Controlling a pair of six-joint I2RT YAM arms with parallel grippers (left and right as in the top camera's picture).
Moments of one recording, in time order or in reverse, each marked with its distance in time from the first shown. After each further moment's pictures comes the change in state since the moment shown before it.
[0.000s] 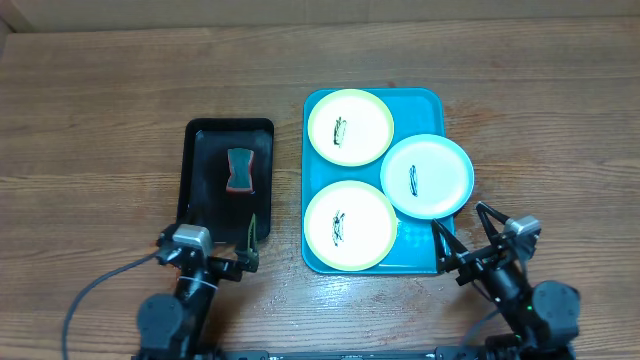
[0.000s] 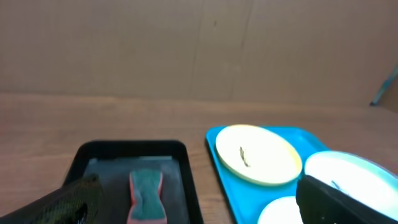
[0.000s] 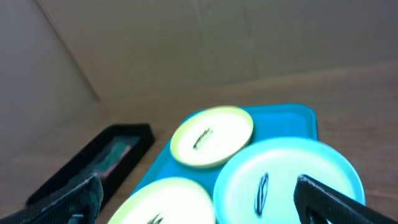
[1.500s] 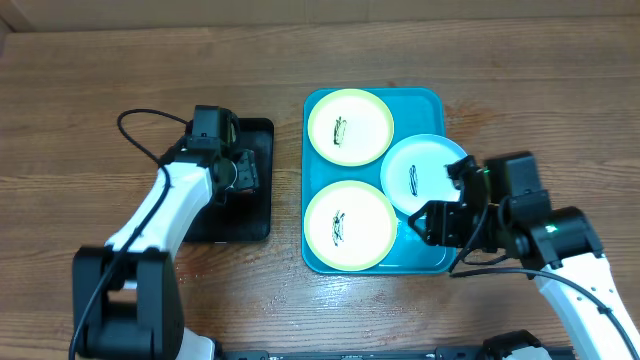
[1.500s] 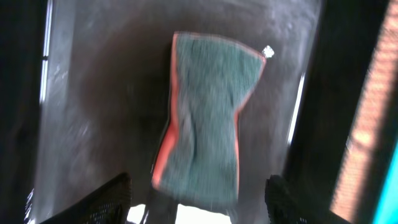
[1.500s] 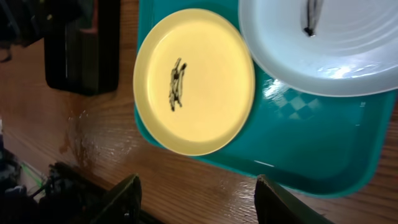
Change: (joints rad) left arm -0.025 1.601 0.808 -0.348 -0.193 -0.130; right arm 0.124 1.000 0.682 -0.698 -0.119 0.005
